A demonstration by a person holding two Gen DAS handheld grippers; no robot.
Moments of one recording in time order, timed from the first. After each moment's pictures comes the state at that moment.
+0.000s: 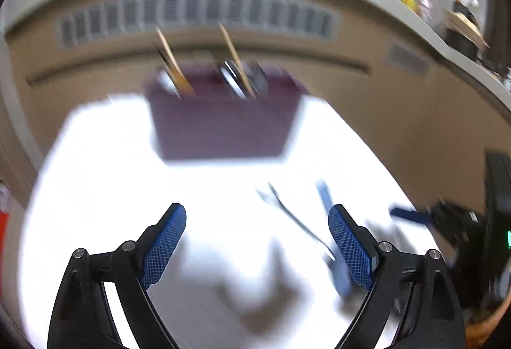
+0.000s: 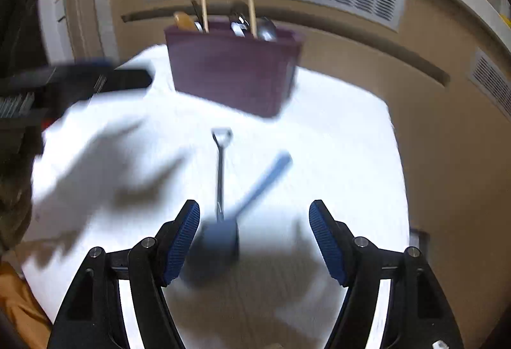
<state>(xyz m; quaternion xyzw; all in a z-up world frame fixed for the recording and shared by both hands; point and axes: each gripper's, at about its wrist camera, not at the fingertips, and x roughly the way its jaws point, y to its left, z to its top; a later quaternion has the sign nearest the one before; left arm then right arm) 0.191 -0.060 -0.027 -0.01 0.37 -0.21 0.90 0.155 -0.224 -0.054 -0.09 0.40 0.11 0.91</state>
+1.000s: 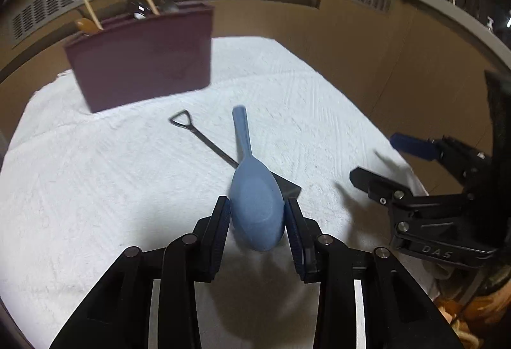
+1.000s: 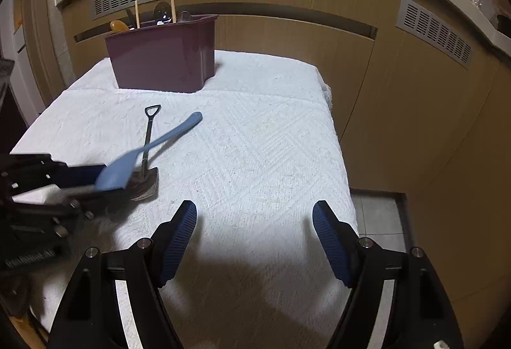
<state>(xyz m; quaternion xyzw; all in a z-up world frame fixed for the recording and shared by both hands) 0.148 -0.121 -0.062 0.05 0.41 -0.25 0.88 0.119 -0.281 -0.069 -0.05 0.39 0.02 0.92</state>
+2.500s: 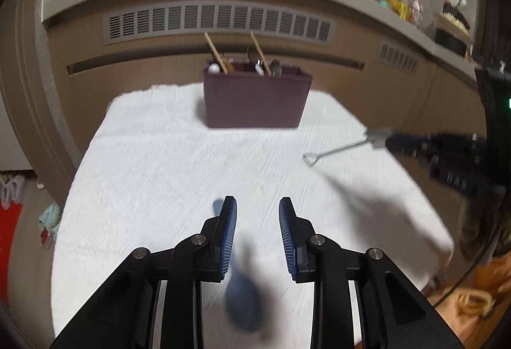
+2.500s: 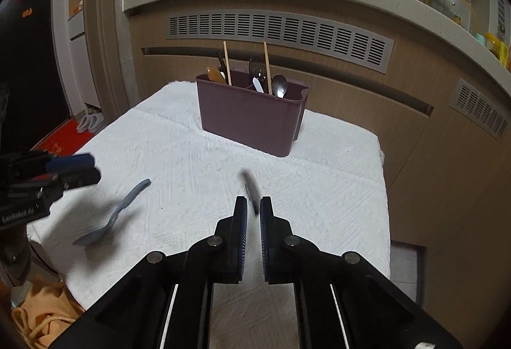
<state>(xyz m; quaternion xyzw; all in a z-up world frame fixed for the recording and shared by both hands) 0.092 0.018 -0.015 0.01 0.34 -0.18 0.92 0.111 -0.204 0.007 -0.09 0.34 0.13 0.93</state>
